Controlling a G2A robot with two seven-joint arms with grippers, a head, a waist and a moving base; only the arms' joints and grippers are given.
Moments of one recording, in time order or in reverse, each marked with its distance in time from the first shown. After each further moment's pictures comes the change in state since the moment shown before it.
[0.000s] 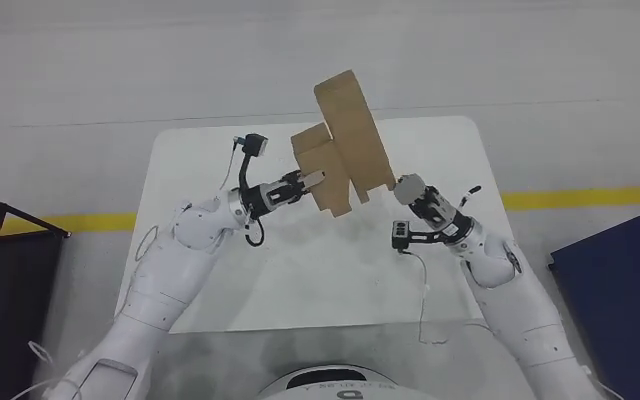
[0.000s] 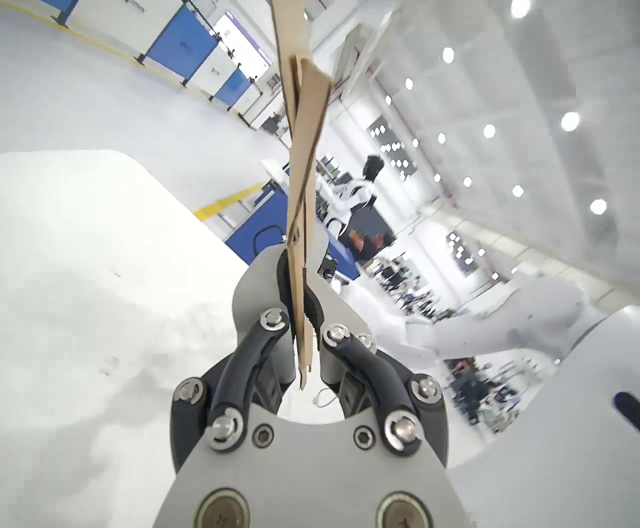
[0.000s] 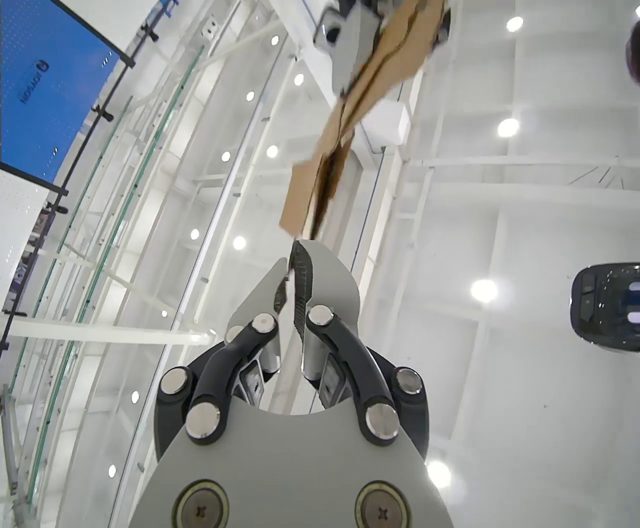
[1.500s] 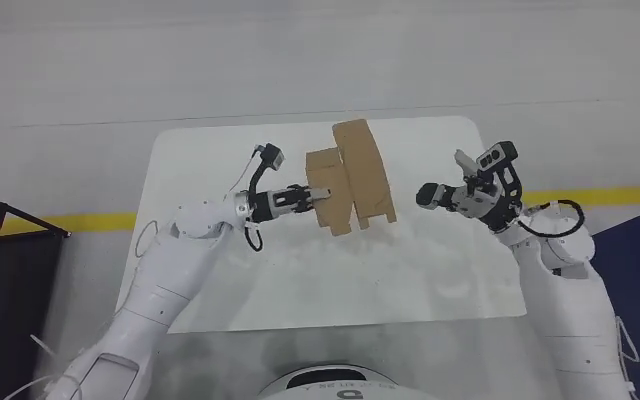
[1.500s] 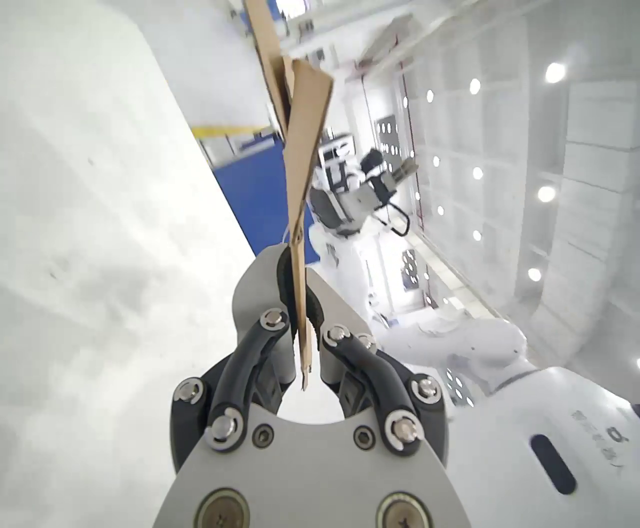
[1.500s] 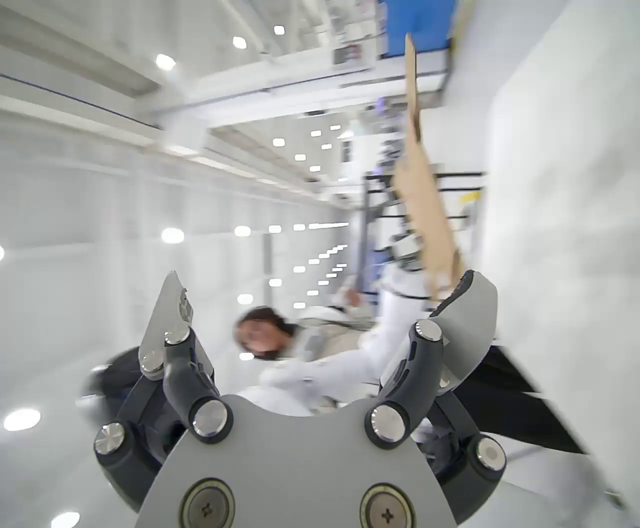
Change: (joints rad) left arm -0.022 -0.002 -0.005 0.025 -0.204 0.309 -0.348; right arm -0.046 0.036 0.252 -0.222 -2.163 -0.996 1.004
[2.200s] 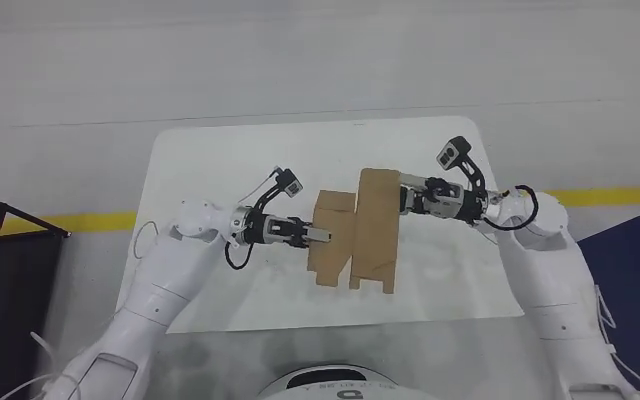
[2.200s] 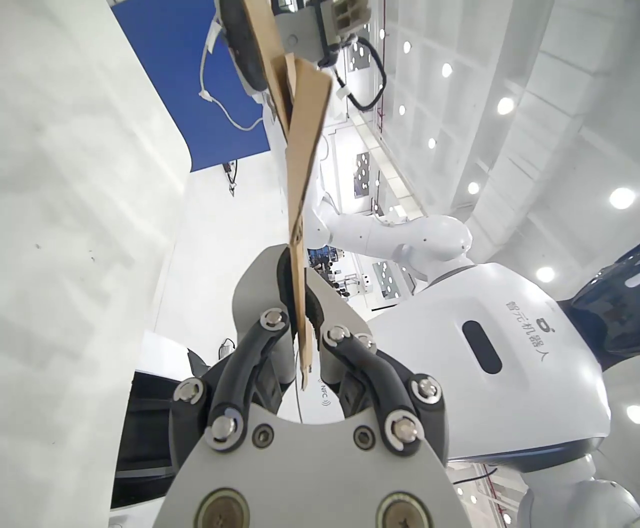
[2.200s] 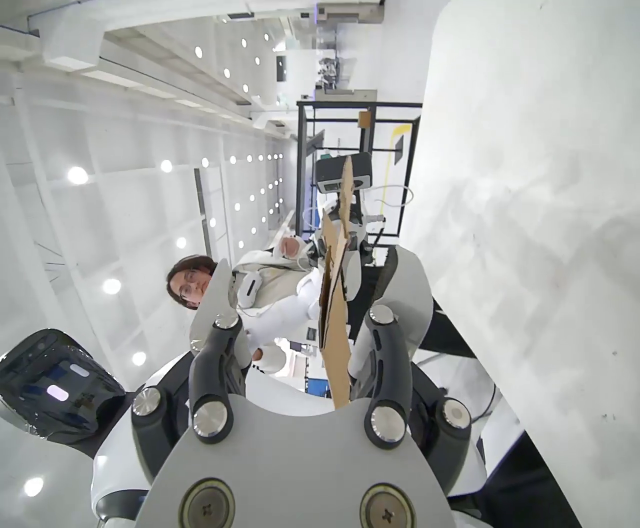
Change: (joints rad) left arm -0.012 0.007 0.045 0.012 -0.117 0.034 -0.313; right arm 0.198 0.001 -0.172 0.159 -0.034 0.063 0.232
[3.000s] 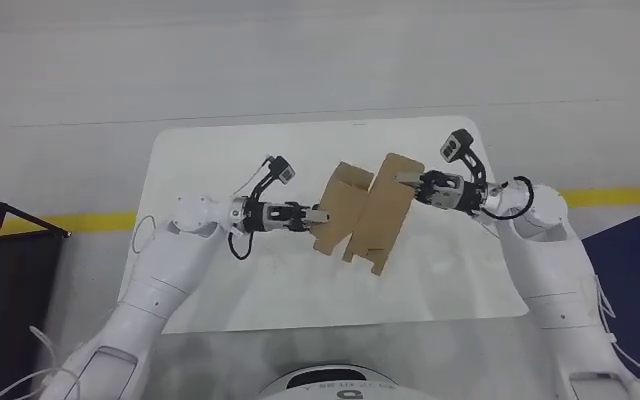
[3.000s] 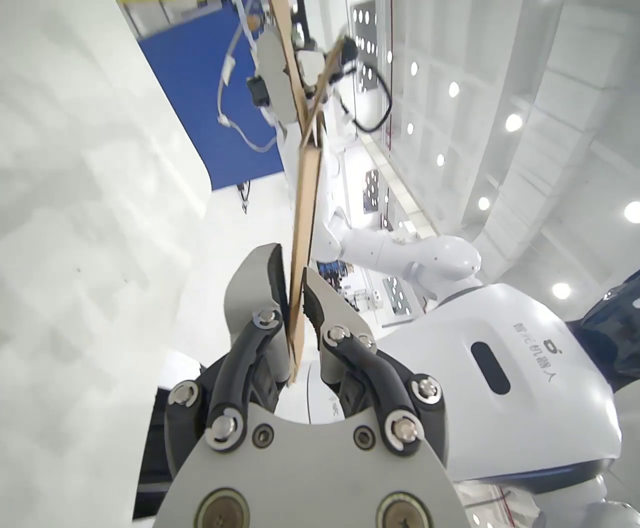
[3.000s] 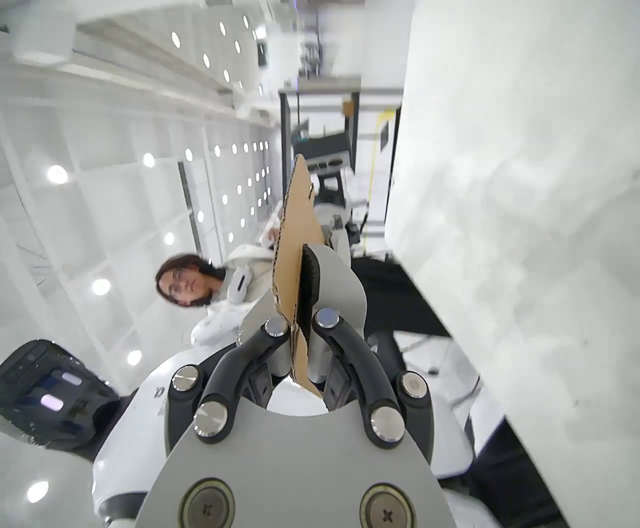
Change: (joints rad) left arm -0.022 0.002 -0.040 0.057 -0.008 -0.059 0.168; right arm 0.018 0.010 0.015 0.034 -0.010 -0.085 -0.177
